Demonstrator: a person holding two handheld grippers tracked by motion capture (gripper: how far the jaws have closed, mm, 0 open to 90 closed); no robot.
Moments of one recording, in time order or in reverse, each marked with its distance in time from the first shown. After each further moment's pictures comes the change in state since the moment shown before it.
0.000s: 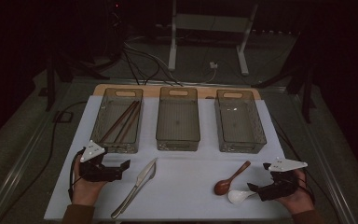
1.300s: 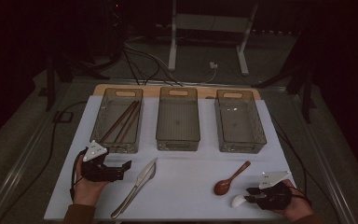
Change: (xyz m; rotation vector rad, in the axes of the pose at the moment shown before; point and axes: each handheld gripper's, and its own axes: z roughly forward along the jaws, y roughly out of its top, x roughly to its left) left arm -0.001 0.000 0.004 0.022 0.000 0.003; right arm 0.020 -0.018 0.014 0.192 0.228 -0.203
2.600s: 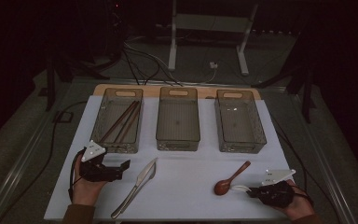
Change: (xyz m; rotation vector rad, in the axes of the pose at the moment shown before) left arm 0.002 0.000 -0.004 -0.012 0.018 0.004; right arm -0.005 -0.002 -0.006 -0.059 -0.050 0.074
